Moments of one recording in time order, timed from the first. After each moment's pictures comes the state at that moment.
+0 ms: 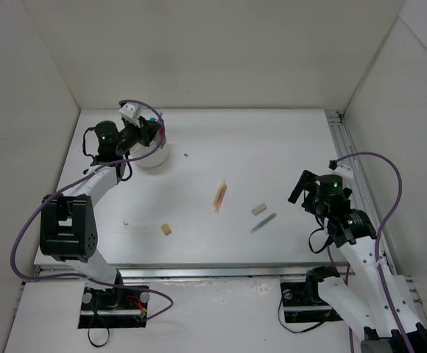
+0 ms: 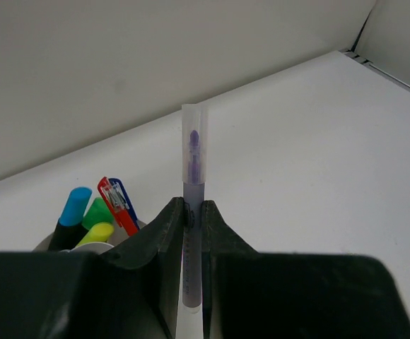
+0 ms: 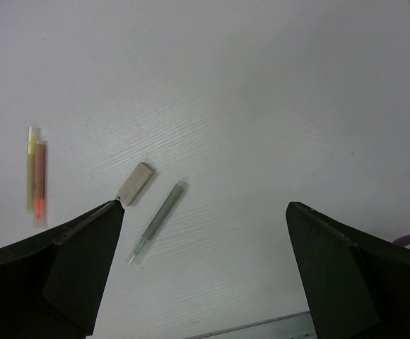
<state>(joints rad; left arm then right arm) -0.06 1.64 1.08 0.55 0.61 -0.07 0.21 0.76 0.76 -0.70 0.27 0.54</state>
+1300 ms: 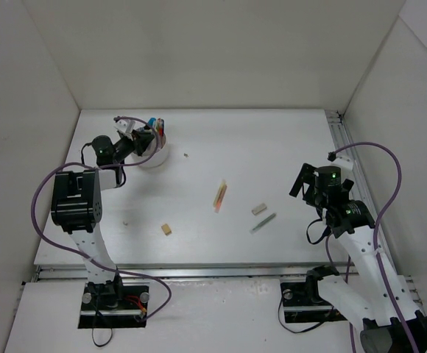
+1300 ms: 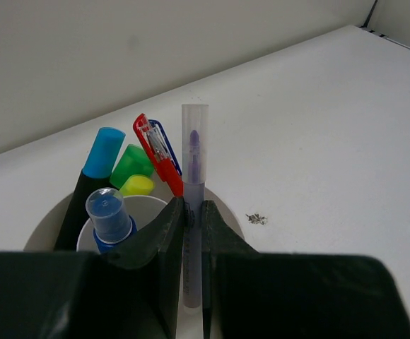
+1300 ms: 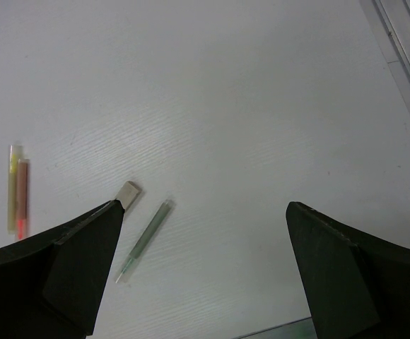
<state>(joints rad) 0.07 1.95 1.03 0.95 0.78 -0.09 0.21 0.85 0.84 -0.70 0.33 0.49</state>
